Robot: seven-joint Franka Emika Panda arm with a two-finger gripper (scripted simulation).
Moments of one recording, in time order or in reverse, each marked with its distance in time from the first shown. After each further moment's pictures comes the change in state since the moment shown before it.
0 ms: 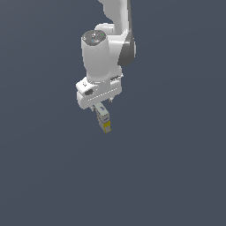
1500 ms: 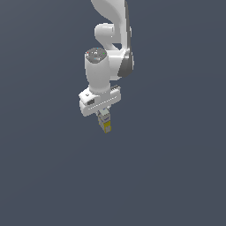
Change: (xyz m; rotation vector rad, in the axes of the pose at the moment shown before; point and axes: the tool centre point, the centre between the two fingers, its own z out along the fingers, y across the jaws) arm 0.000 0.000 0.050 0.000 0.000 -0.004
